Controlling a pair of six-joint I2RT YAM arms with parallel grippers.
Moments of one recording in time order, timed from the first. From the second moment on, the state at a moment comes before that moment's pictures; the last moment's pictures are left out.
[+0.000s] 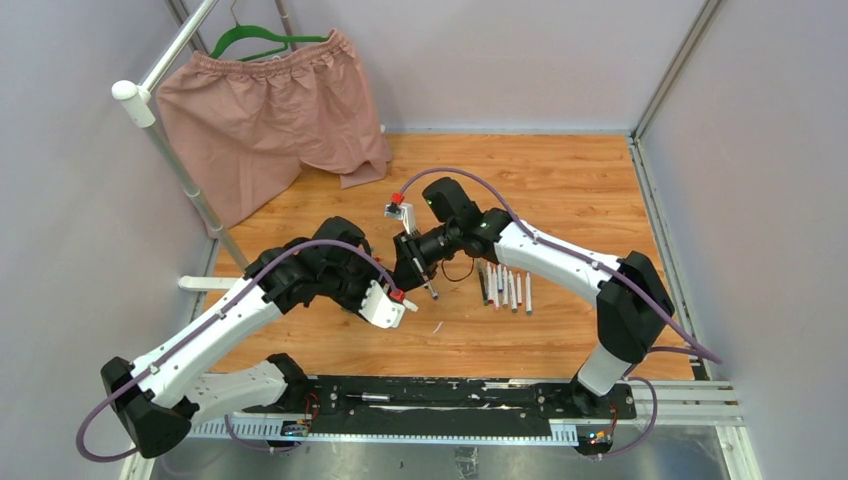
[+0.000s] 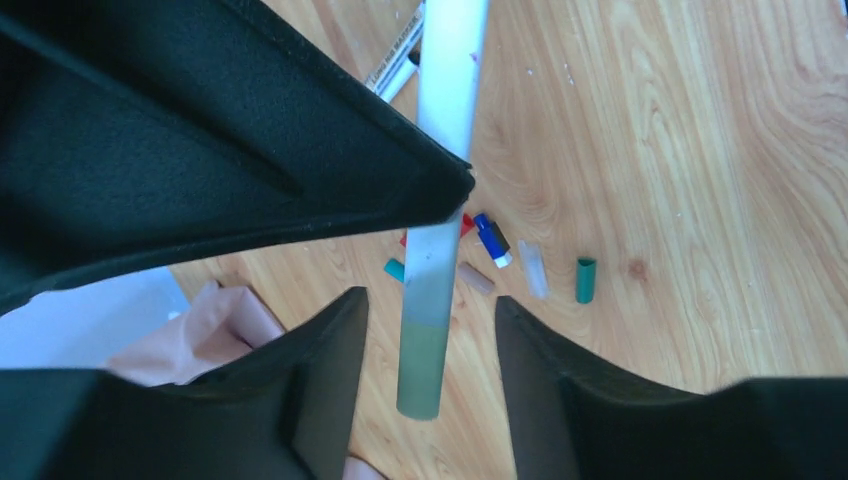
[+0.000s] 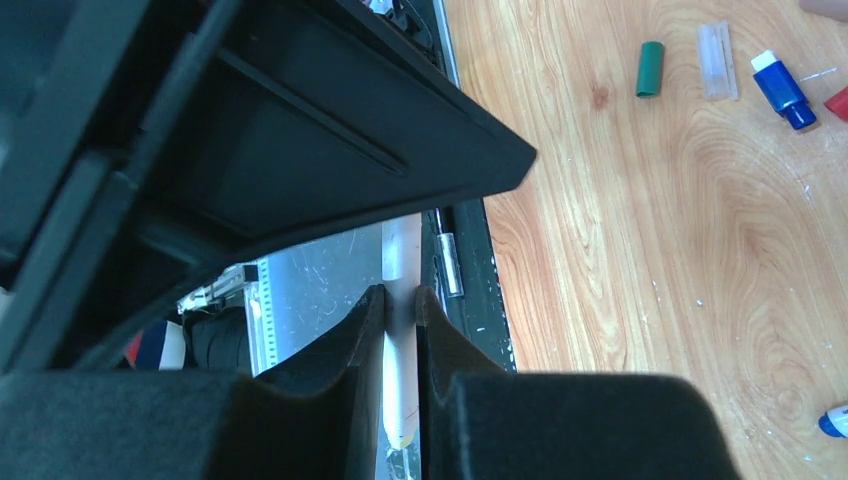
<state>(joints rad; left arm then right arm) -0.74 0.98 1.00 -0.97 0.26 1.32 0.84 1.64 1.29 -0.37 -0.91 0.32</state>
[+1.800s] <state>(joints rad) -0.61 1.16 1.00 -0.78 0.04 1.30 0.75 1.31 0.87 -0.34 -0.81 0.41</state>
